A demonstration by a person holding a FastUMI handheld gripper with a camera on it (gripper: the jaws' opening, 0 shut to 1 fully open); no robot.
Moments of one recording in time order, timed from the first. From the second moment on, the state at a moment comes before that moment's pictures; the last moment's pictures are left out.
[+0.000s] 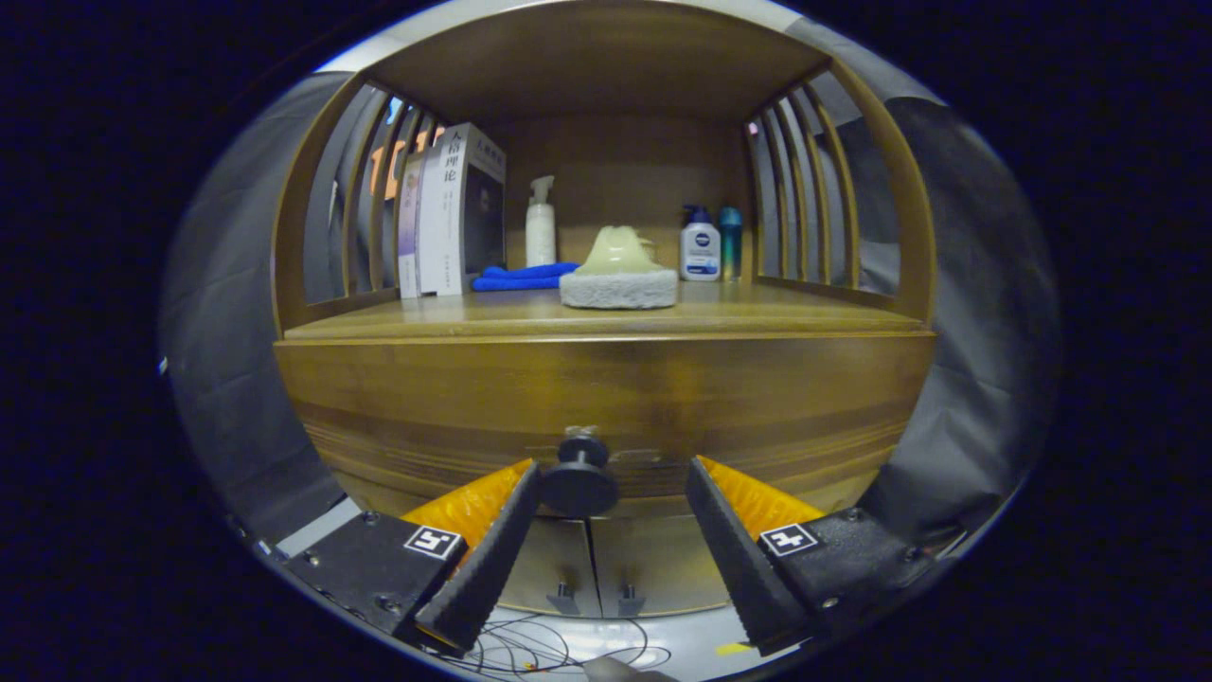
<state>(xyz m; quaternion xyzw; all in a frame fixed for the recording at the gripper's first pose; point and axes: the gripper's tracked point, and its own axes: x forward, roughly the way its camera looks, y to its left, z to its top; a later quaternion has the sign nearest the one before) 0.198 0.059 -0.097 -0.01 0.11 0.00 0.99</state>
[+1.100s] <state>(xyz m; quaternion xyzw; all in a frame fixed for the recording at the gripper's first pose) -0.016 -0.048 -0.005 -0.01 -0.02 -0.04 1.00</state>
